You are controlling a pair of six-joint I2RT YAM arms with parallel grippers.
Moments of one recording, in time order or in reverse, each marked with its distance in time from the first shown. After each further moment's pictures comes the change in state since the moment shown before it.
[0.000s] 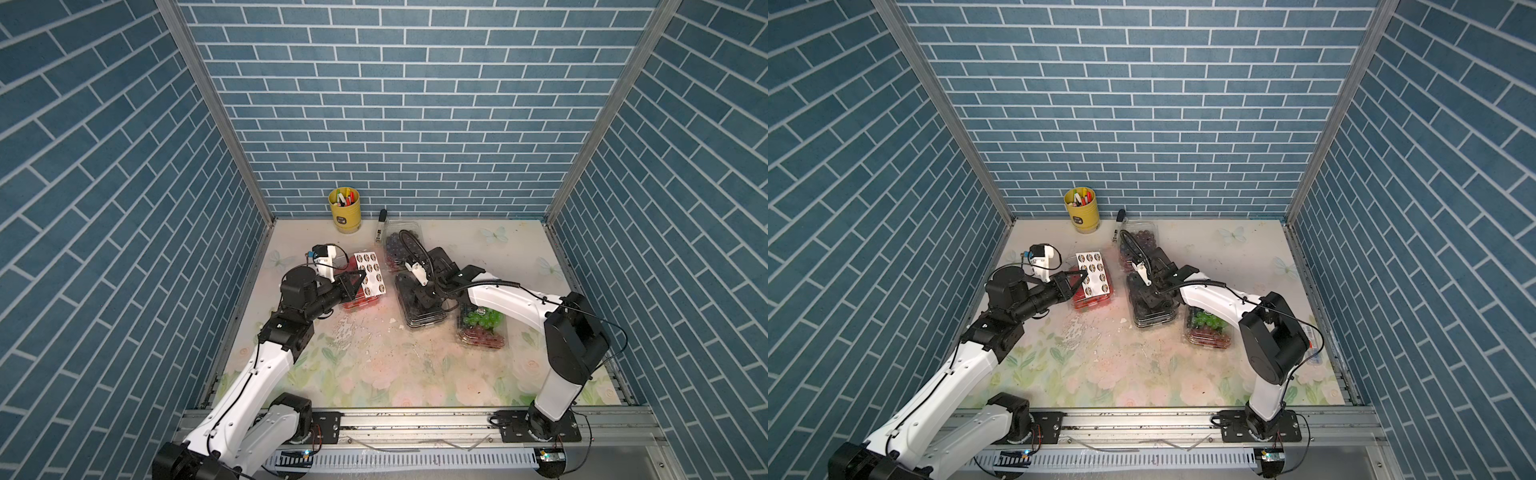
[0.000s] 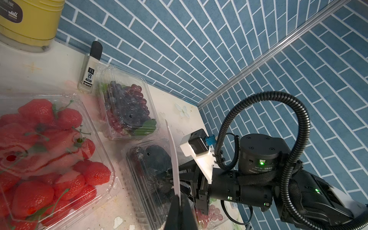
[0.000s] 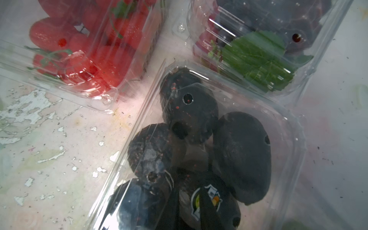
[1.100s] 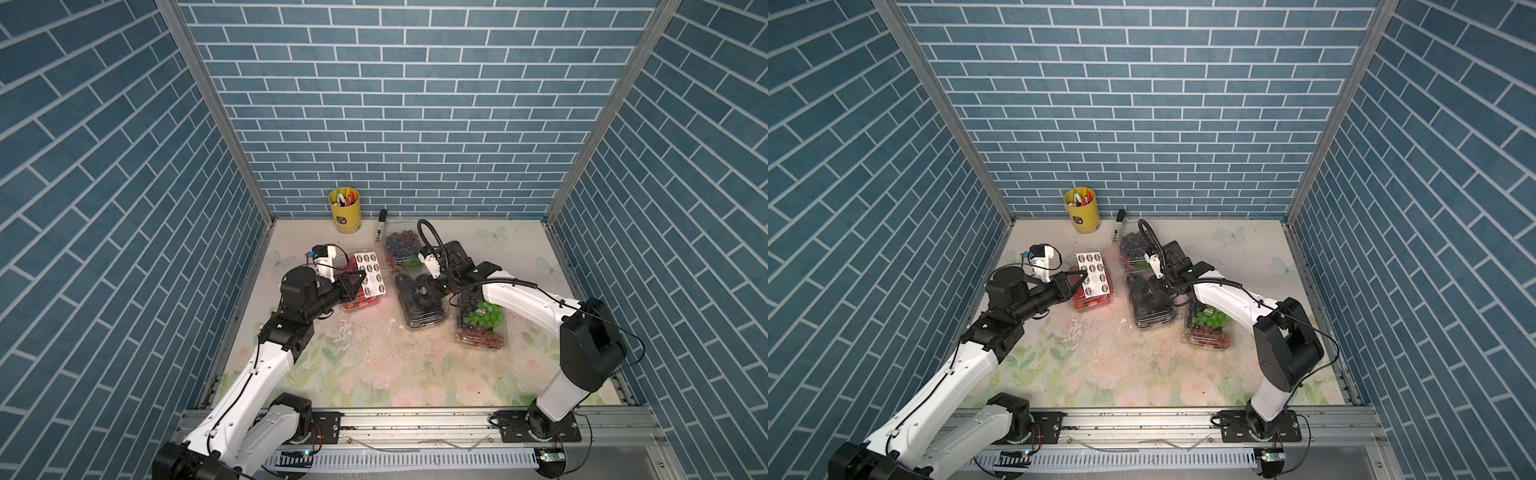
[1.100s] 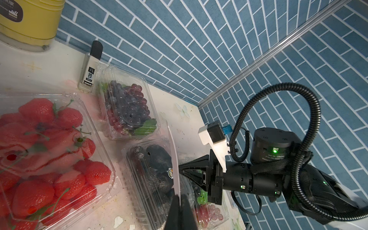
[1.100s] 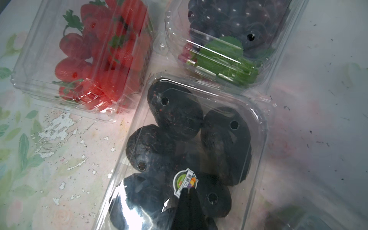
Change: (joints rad) left arm 0.000 0.000 -0.002 0.000 0.000 0.000; right arm -0.084 -0.072 -0.037 0.007 -0.088 0.093
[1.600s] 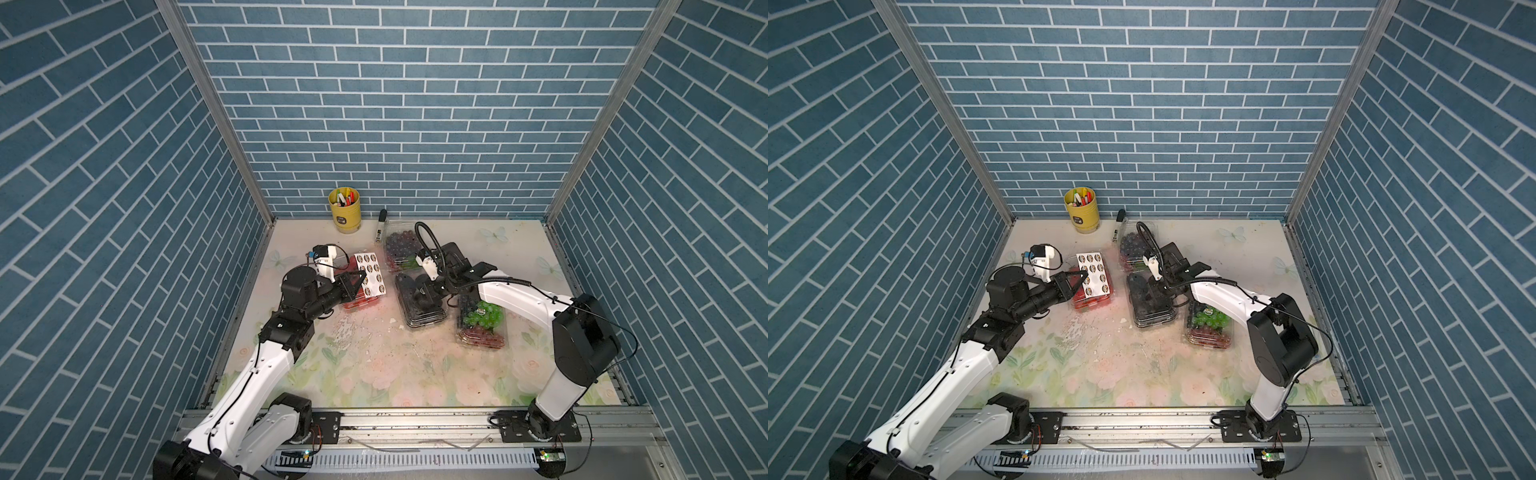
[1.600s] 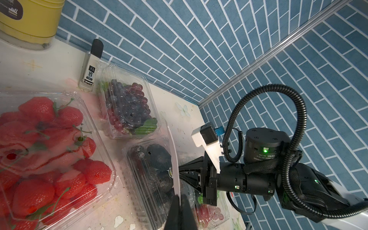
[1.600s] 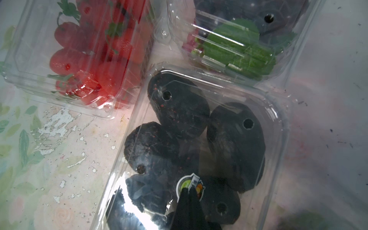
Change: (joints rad) left arm 0.000 0.006 0.000 0.000 0.000 0.000; right arm 0.000 0.042 0.002 0.005 -0.030 0.003
